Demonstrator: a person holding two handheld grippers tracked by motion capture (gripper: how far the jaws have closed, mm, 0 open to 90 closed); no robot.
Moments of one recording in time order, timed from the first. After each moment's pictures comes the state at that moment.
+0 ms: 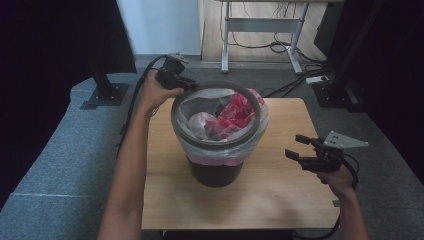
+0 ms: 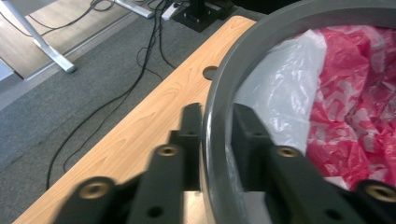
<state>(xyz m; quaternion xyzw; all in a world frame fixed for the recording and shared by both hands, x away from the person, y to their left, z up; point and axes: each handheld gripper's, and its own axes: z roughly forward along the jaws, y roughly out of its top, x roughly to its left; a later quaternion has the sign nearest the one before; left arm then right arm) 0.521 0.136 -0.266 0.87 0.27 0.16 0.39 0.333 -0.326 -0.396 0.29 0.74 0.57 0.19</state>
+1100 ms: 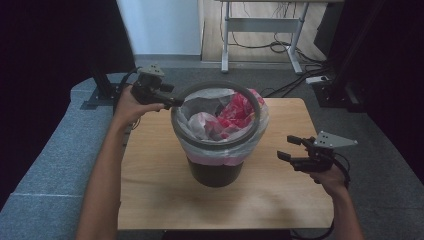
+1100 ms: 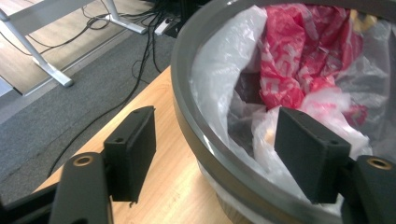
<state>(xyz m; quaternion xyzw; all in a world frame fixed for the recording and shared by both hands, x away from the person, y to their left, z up) 0.458 0.190 -0.267 0.86 0.24 0.16 0.42 0.336 -0.305 -0.397 0.27 0.76 0.57 0.18</state>
